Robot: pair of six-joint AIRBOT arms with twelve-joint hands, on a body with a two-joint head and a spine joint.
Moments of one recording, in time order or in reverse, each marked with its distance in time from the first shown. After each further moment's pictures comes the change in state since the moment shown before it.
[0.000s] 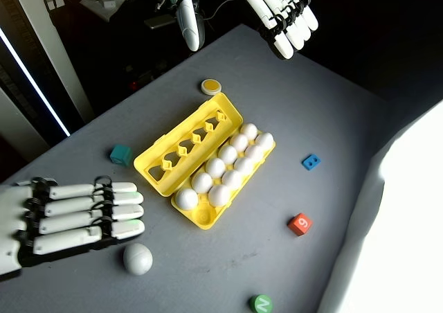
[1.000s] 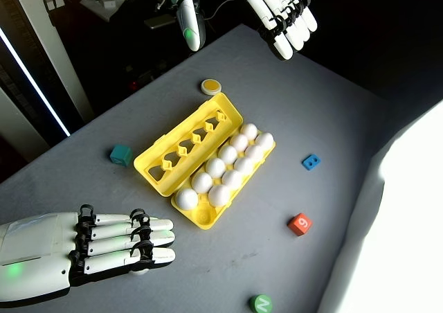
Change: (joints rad) left arm 0.000 0.000 0.000 -0.001 0.000 -0.004; right arm 0.050 -0.081 0.073 0.014 -0.063 -0.090
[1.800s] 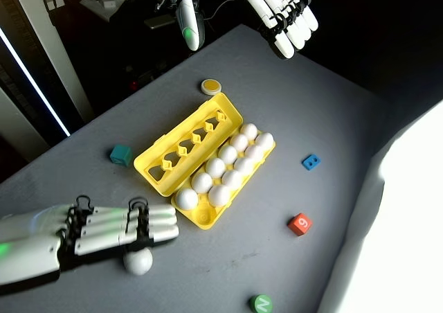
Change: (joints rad) left arm 0.000 0.000 0.000 0.006 0.010 -0.020; right arm 0.011 -0.002 0.013 -0.050 0.125 -0.209
